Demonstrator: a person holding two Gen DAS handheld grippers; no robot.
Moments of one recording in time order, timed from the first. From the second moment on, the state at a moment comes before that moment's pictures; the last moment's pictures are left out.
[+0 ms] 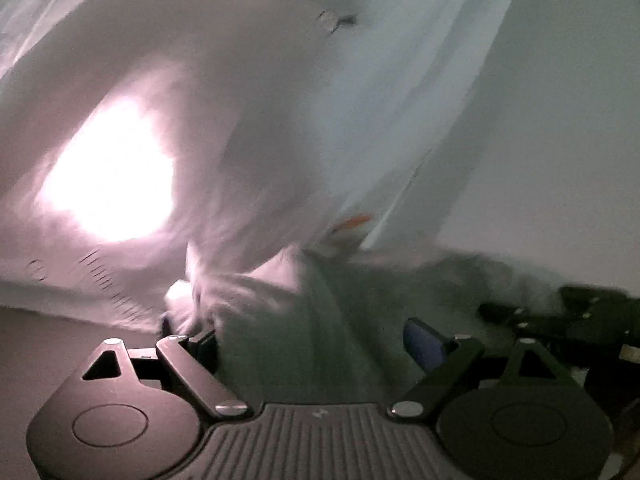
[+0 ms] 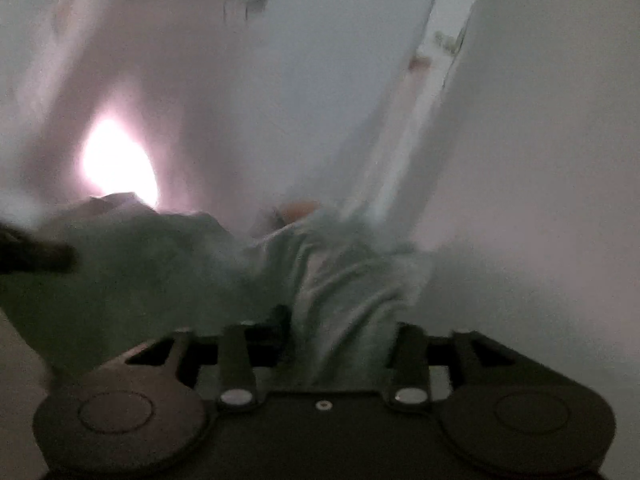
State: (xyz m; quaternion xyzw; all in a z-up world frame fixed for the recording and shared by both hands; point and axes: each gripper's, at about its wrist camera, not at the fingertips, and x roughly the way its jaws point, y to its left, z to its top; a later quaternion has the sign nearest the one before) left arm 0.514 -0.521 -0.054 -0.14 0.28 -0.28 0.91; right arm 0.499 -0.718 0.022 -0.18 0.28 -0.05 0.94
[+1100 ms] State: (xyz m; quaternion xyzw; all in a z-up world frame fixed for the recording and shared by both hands) left arm 0.459 -0.568 -0.078 0.01 0.30 -0.23 0.93; right arm 0.390 -0.682 -0.027 -0.06 0.21 -0.12 0.97
